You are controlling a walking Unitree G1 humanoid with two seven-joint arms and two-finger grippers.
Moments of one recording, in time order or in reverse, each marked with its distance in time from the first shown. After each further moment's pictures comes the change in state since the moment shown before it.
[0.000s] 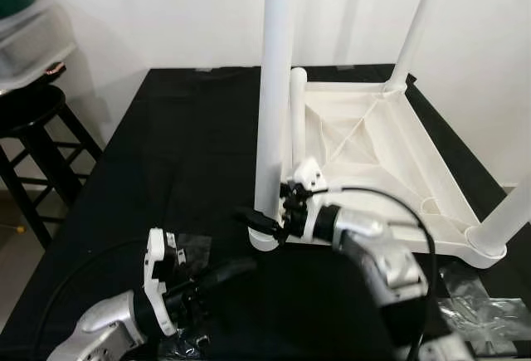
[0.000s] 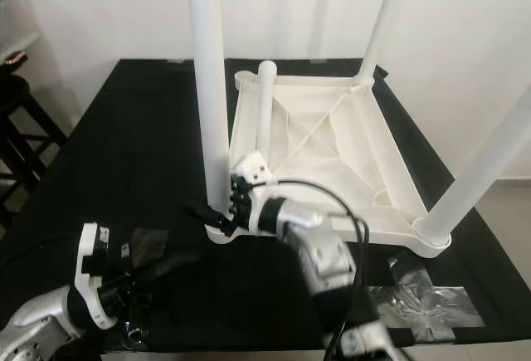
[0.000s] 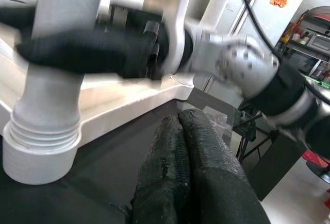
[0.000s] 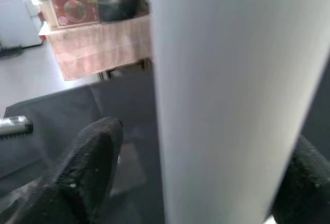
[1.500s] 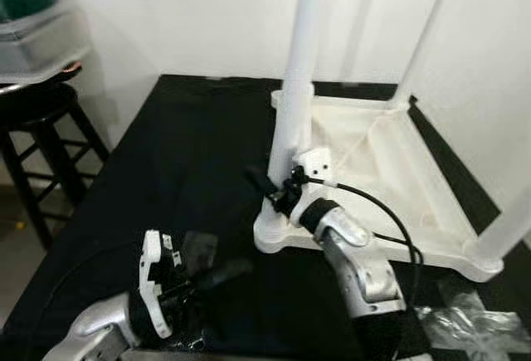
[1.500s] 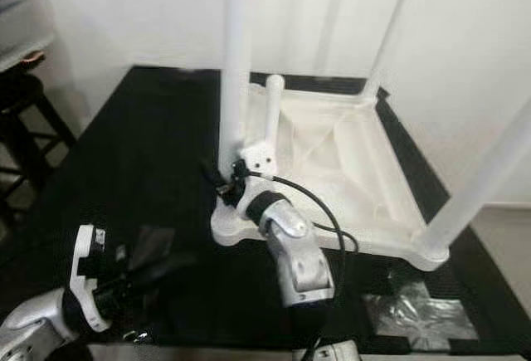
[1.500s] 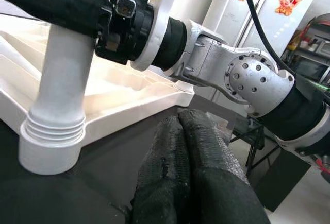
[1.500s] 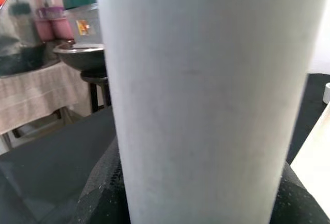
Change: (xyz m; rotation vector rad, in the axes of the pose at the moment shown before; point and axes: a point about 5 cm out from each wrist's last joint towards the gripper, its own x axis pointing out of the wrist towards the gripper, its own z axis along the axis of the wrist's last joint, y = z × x) left arm -0.001 0.000 -0.001 -0.004 0.003 0.007; right arm 0.005 0.002 -0.018 0.110 -0.102 -0.525
